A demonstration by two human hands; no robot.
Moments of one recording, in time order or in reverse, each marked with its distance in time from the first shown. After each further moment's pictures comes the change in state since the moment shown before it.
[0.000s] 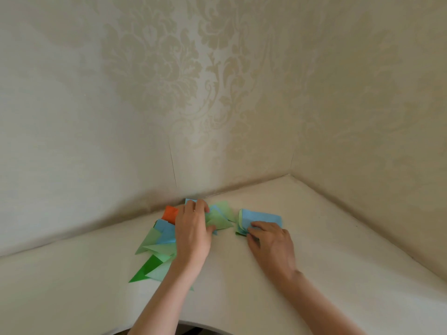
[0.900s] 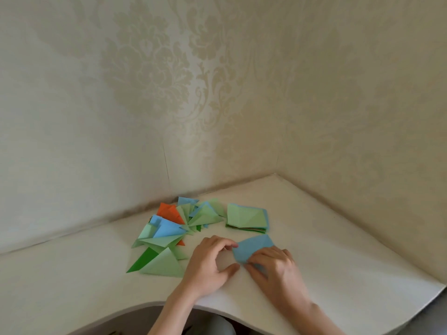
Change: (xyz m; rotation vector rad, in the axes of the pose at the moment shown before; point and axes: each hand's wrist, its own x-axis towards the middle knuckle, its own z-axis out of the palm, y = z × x) left_hand -0.079 0.015 -0.002 -0.460 -0.392 0.209; right_hand -0.073 0.005 -0.049 0.152 -0.035 -0.132
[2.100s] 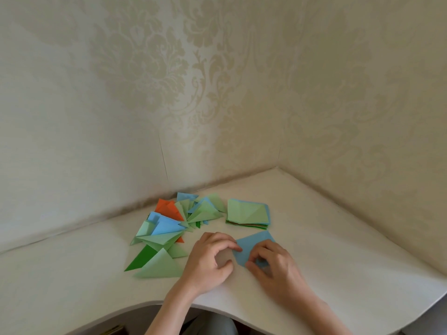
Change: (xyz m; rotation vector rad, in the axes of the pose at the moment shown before) left_hand 0.002 0.007 -0.005 -0.005 -0.083 -0.052; right_hand 0.001 0.008 0.000 0.273 -0.142 0.101
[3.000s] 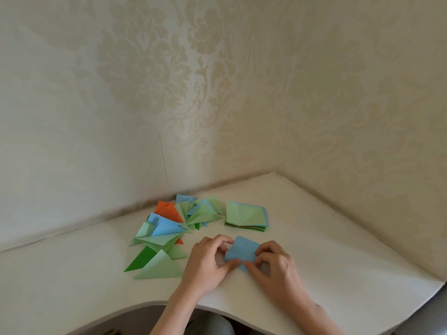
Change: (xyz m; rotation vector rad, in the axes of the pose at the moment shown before) left_hand -0.001 0.000 0.005 -0.005 0.116 -0.064; right_hand -0.005 -0.001 0.006 0.019 0.154 0.095
